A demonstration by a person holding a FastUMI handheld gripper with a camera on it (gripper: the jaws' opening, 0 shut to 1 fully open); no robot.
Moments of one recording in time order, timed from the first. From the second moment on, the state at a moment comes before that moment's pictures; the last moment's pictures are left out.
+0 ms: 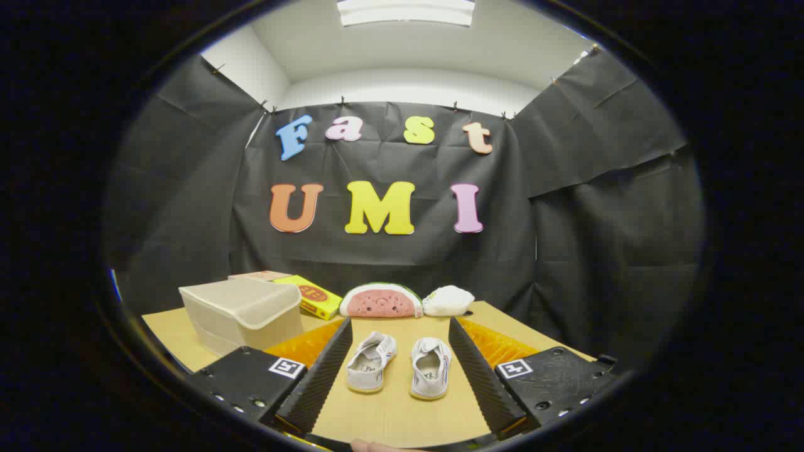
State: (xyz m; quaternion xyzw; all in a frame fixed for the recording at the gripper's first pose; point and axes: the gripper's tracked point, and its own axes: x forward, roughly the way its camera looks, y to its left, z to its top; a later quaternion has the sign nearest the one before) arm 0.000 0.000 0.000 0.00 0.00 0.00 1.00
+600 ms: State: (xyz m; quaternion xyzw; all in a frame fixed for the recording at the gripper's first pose) arm -0.025 0.011 0.041 0.00 -0.01 0.01 1.00
